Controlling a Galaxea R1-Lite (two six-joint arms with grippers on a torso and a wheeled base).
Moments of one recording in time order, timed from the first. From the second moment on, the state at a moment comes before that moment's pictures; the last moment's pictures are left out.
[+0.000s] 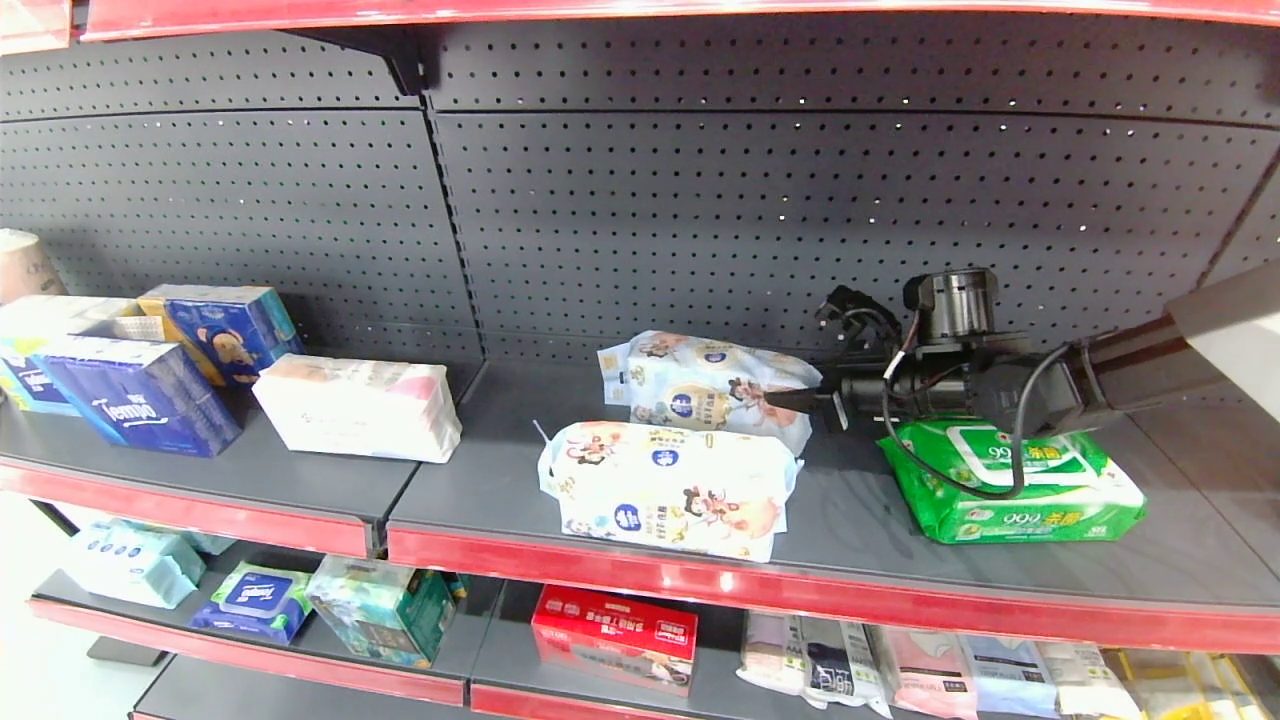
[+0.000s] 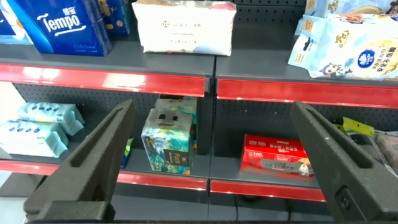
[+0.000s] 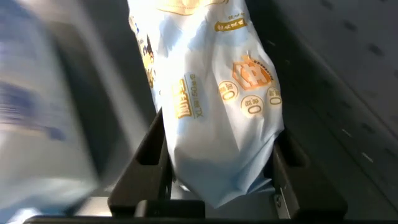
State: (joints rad) left arm 0.00 0.00 0.00 0.00 -0.03 0.00; right arm 0.21 2.13 -1.26 -0.35 0.56 -0.46
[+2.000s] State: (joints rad) left arm 0.00 0.00 0.00 0.00 -0.03 0.00; right arm 0.22 2.18 -1.22 -0.45 0.74 -0.46
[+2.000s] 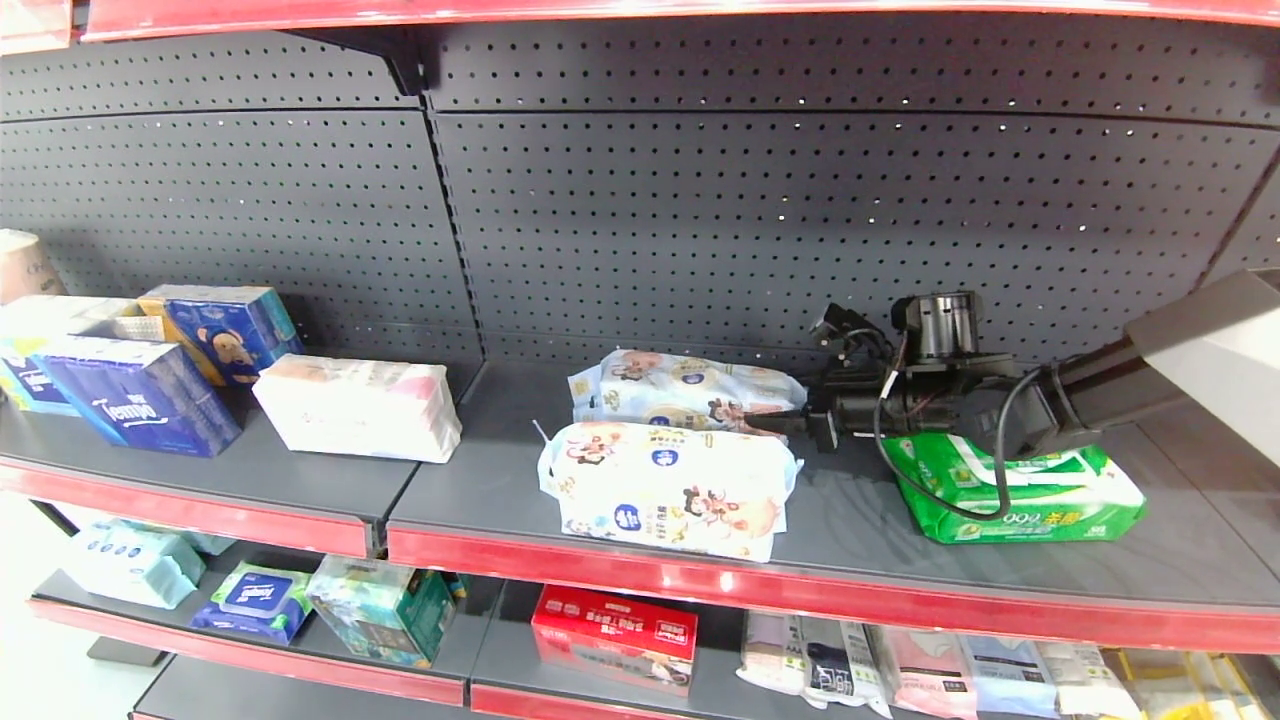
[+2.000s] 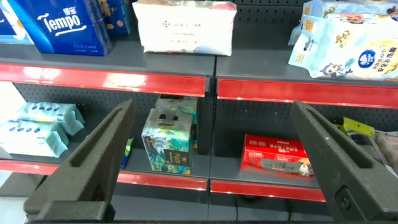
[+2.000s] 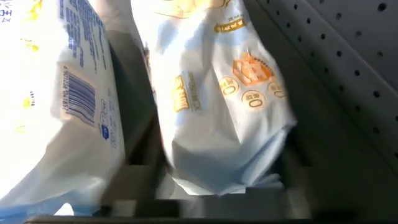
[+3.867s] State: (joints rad) left arm 0.00 0.00 0.00 0.00 -0.03 0.00; right arm 0.07 1.75 -0.78 -0.45 0.65 -0.36
